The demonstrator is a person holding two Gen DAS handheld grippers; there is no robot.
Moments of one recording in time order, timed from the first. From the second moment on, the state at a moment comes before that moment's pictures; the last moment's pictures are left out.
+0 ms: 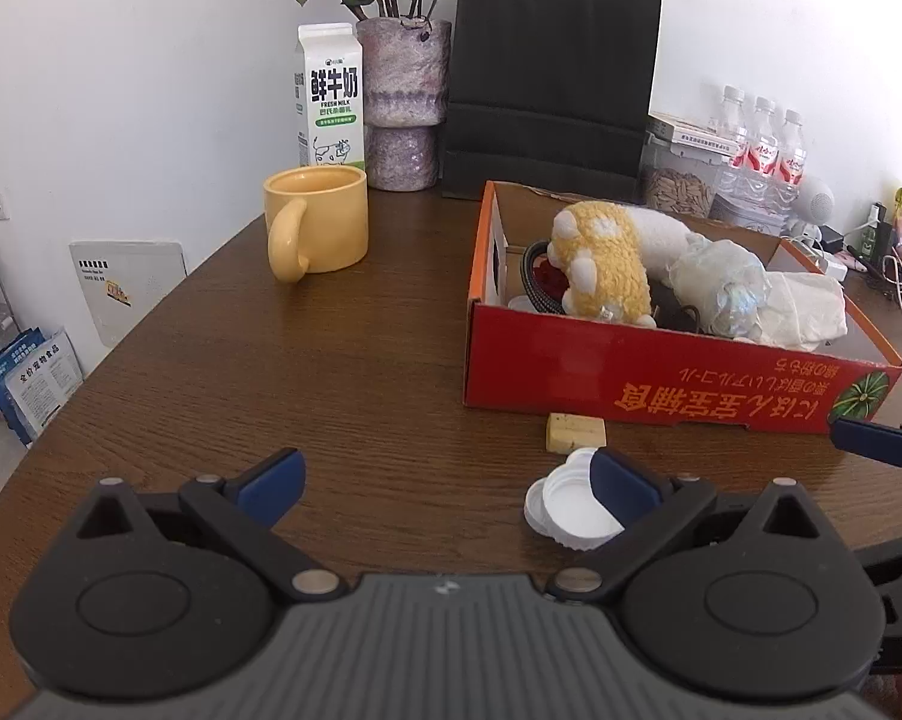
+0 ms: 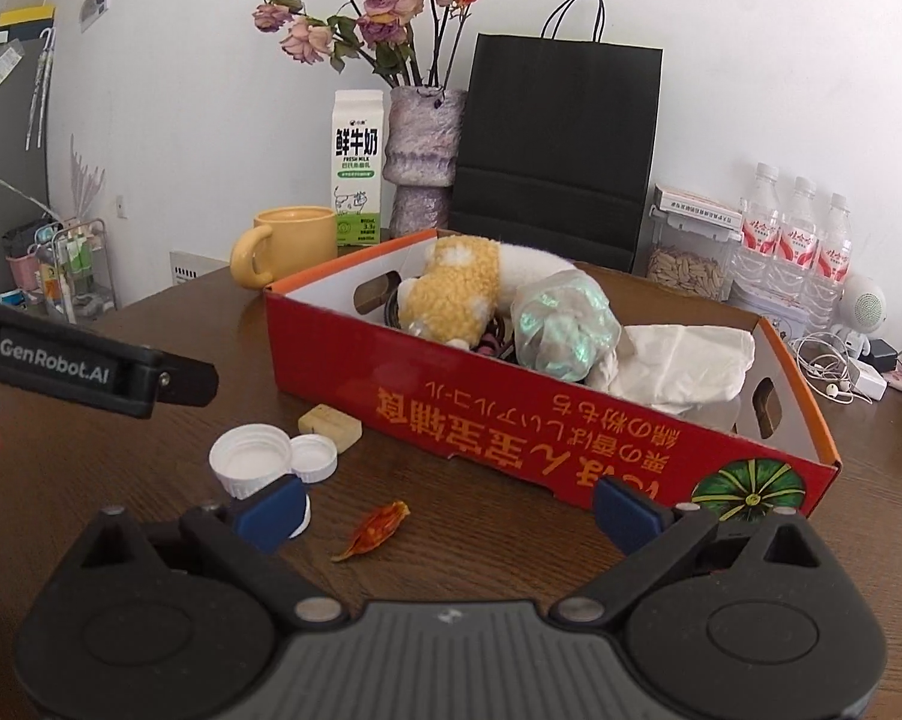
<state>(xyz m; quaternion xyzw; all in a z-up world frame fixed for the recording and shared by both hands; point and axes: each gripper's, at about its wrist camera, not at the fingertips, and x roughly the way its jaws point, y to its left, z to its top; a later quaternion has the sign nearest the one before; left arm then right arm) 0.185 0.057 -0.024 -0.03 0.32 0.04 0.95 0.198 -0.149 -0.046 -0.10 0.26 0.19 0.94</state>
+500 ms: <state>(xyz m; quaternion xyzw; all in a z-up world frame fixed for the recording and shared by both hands) 0.203 0.035 -0.047 -0.03 0.35 0.00 0.94 0.219 -0.142 -0.064 -0.09 0.29 0.20 0.93</state>
